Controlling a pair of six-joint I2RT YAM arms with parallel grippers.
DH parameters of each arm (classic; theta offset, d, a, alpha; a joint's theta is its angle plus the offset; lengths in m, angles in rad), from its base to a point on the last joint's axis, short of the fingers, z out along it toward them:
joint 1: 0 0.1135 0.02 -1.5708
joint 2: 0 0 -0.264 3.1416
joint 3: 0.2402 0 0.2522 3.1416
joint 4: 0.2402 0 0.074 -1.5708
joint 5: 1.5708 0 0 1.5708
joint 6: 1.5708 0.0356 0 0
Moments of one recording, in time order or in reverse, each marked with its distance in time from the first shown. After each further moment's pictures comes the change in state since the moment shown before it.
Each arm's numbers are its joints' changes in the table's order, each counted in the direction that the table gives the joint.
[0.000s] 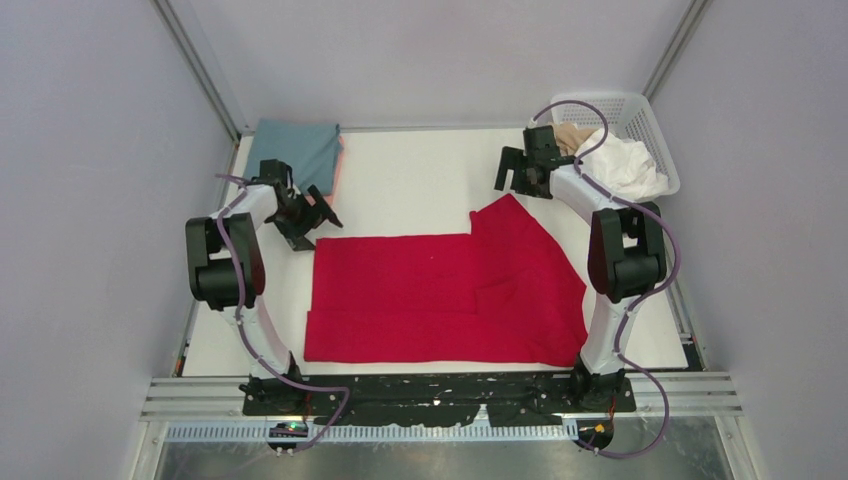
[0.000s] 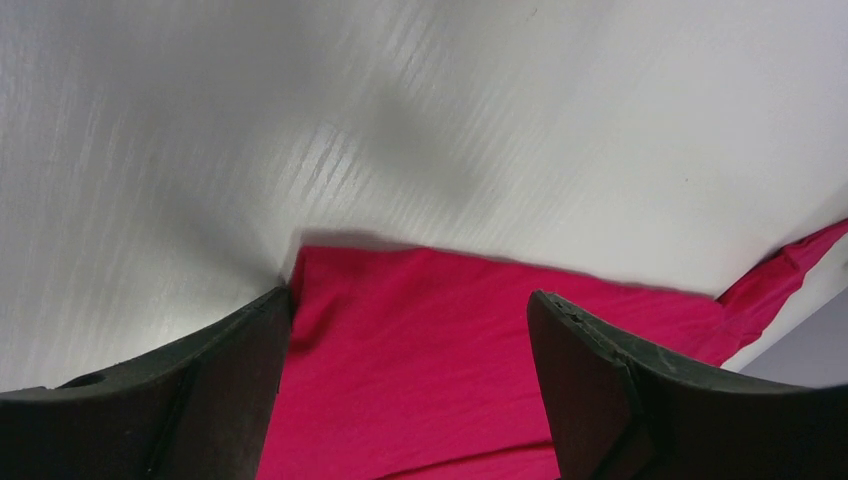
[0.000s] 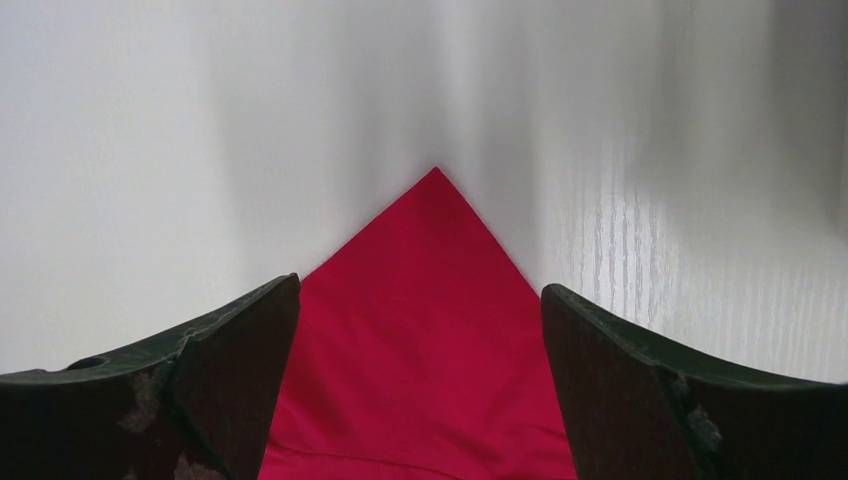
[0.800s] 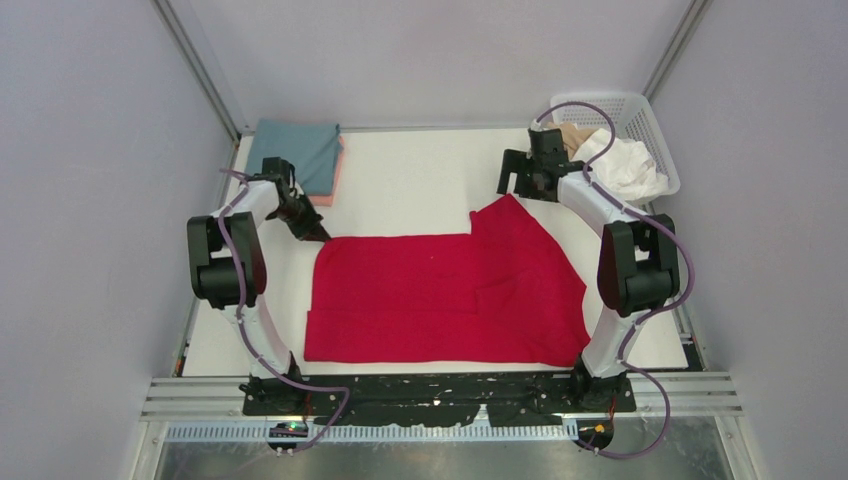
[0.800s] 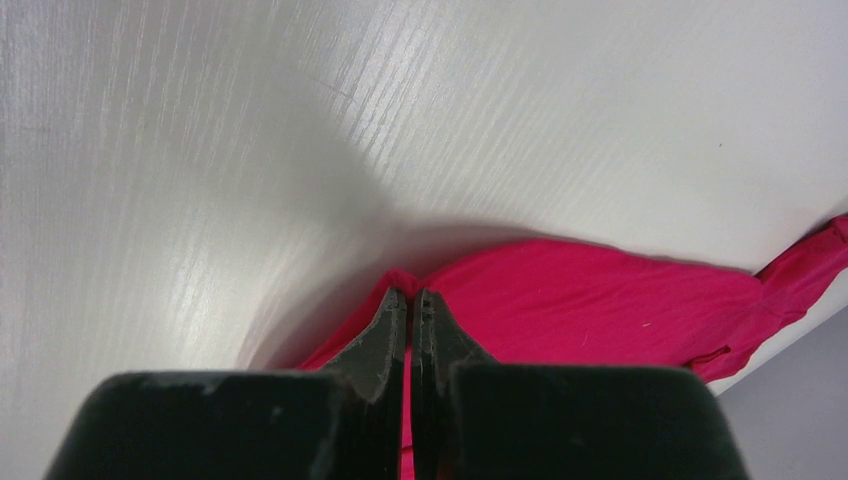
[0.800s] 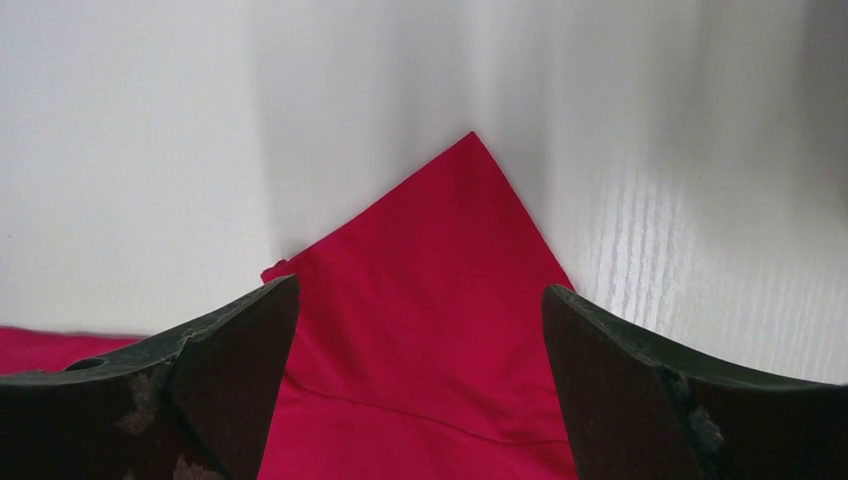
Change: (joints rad) left arm -0.014 0.011 0.047 0.106 -0.004 0.073; right arm -0.004 -0.110 -0.098 -0.006 -0.075 -0.037
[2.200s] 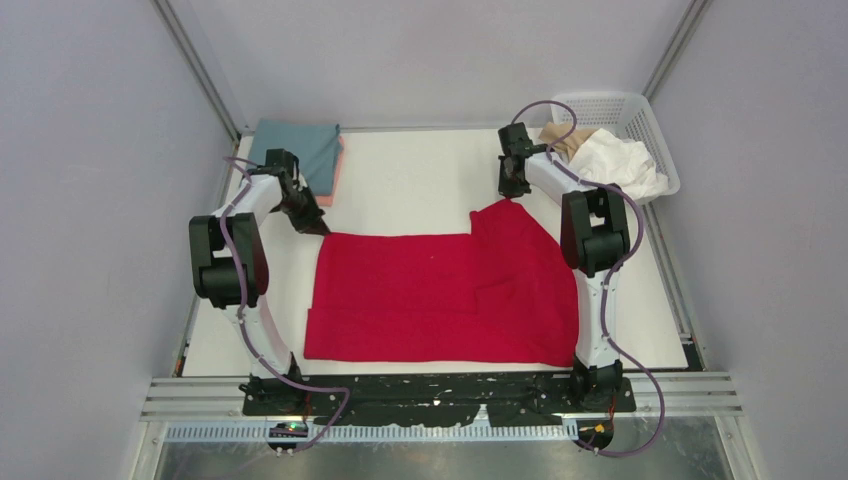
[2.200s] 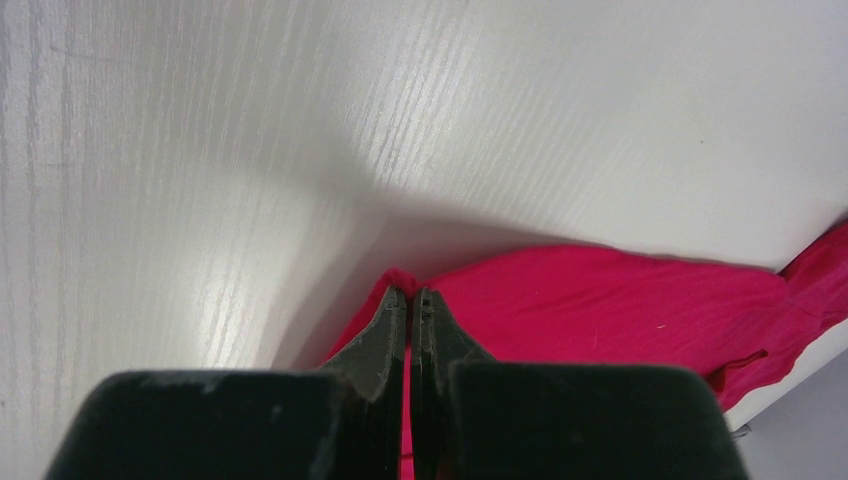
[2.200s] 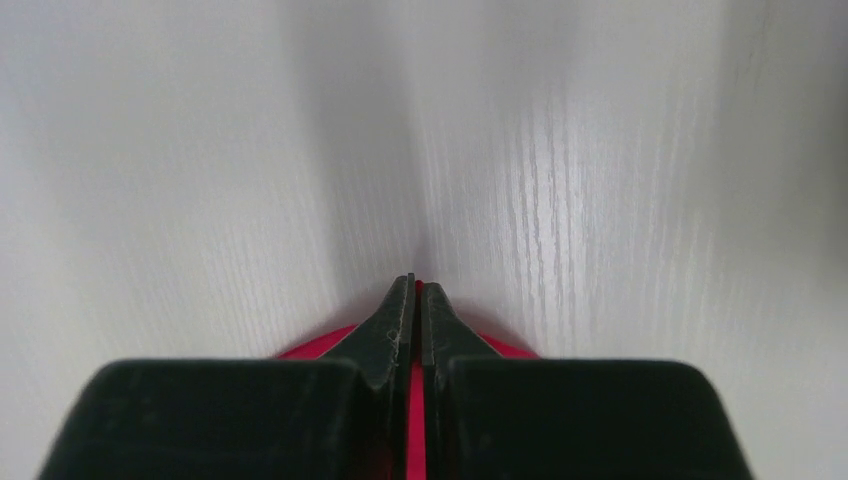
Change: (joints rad) left arm -0.029 0.000 0.062 0.023 -0.040 0.055; right arm 0.058 0.412 0.412 0.222 0.210 0.012
